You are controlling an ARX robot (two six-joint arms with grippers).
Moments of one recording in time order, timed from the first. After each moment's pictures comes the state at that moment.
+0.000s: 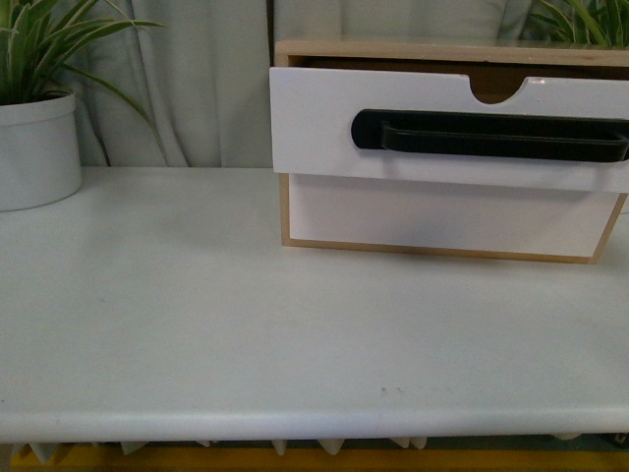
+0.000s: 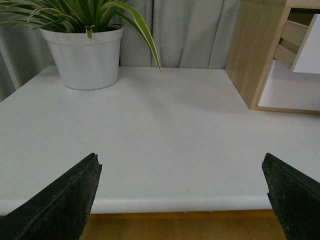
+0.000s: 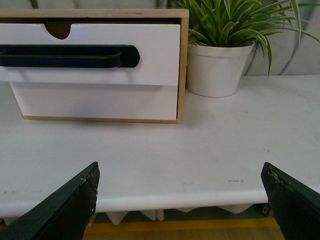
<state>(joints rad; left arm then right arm) 0.00 0.00 0.01 0.00 0.00 0.00 0.00 0.01 0.01 0.00 0.00 -0.01</state>
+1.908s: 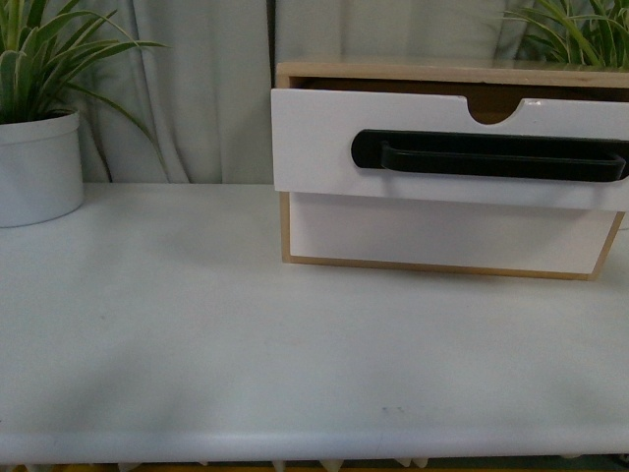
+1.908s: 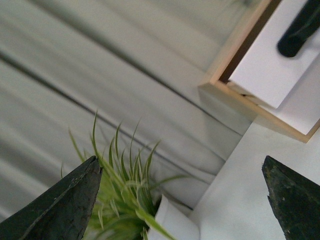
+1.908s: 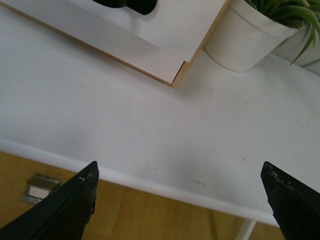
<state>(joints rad) -0.37 0.87 0.07 1.16 -0.01 1.12 -0.13 0.75 0.48 -0.12 -0.19 -0.50</state>
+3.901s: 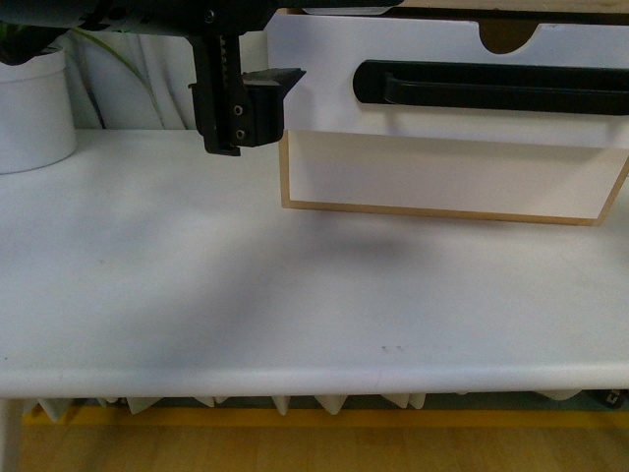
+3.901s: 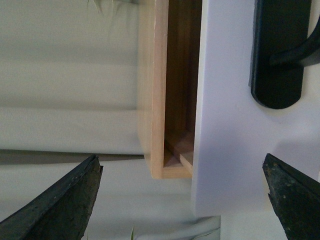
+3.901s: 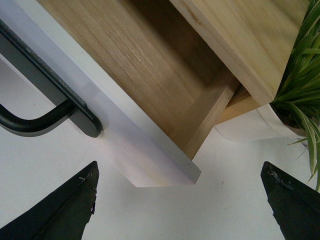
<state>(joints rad) -0.46 1.62 0.99 0.59 0.03 1.51 -0.09 1.43 1.19 -0.31 -0.26 -0.82</state>
